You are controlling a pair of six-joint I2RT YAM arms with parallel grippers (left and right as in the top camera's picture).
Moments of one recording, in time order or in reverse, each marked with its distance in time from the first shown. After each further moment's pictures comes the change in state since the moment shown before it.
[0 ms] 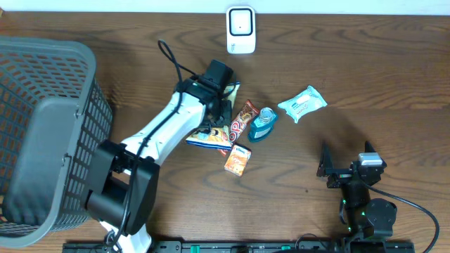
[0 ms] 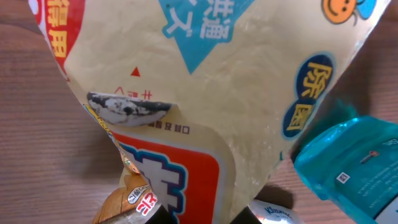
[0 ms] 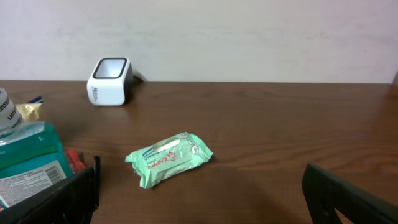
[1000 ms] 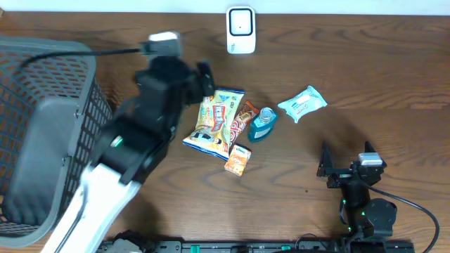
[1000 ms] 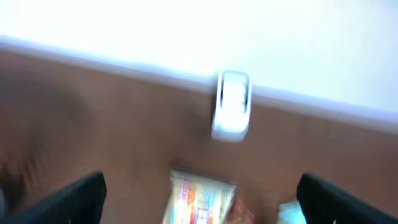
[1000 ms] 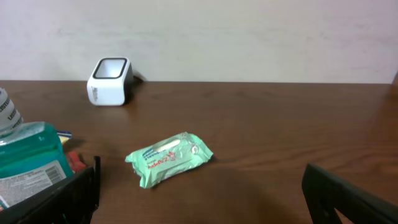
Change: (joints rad) left arm -0.021 -0.668 0.000 0.206 -0.454 -0.005; right arm 0.000 0.000 0.000 0.000 0.000 0.000
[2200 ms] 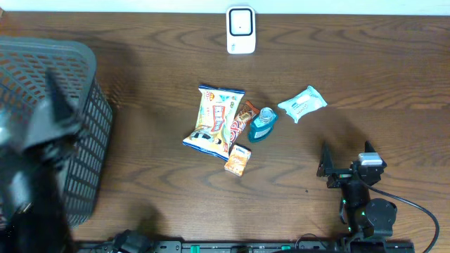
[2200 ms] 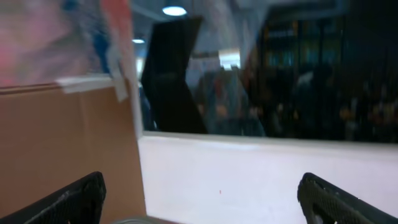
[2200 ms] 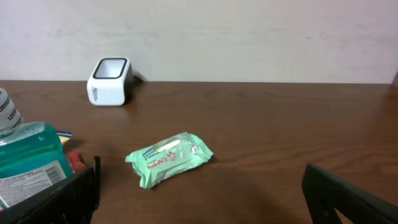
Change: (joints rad) left arm 0.091 -0.547 0.000 0.236 -0.323 0.717; right arm 0.000 0.000 0.000 0.000 0.000 0.000
